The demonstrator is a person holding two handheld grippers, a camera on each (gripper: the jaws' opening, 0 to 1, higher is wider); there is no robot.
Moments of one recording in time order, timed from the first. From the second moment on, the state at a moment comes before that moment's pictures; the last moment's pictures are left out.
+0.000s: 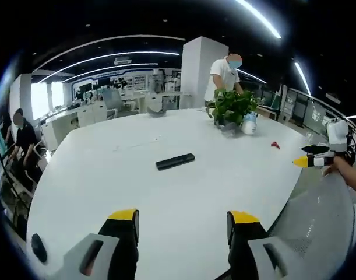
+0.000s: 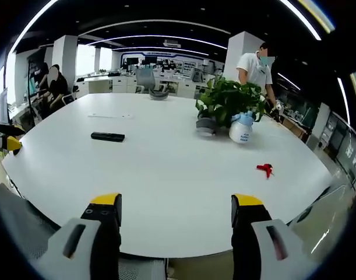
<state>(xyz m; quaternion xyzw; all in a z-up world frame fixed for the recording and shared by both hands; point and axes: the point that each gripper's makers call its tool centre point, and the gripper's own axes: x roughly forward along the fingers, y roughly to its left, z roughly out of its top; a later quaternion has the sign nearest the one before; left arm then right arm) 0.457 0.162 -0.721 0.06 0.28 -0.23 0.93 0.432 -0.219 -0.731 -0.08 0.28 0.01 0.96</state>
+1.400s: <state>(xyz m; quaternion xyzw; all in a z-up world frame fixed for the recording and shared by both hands) 0.592 0.111 -0.722 0.25 0.32 -0.39 0.83 0.429 -0.222 -0.741 -0.08 0.31 0.00 0.95</state>
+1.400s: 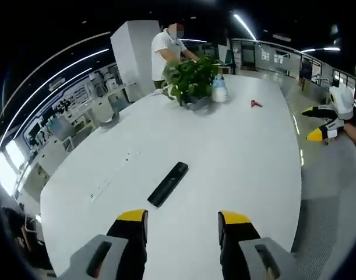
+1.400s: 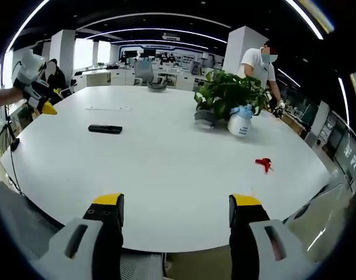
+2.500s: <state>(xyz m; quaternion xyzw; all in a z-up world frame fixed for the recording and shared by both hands) 0.684 0.085 -0.789 0.35 0.37 -0.47 0.72 0.427 -0.224 -0.754 -0.10 0.34 0.00 0.93</state>
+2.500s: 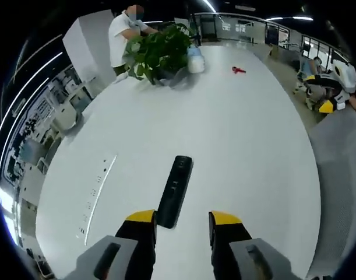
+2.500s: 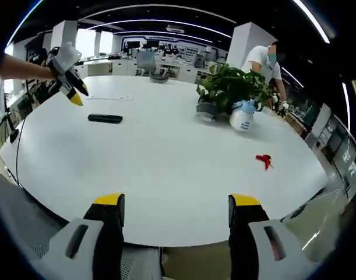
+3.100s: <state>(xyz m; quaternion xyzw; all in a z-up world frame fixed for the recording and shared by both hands) 0.696 0.083 -0.839 0.41 0.43 -0.48 0.64 0.425 -0.226 -0.756 -0.11 0.35 0.00 0.93</state>
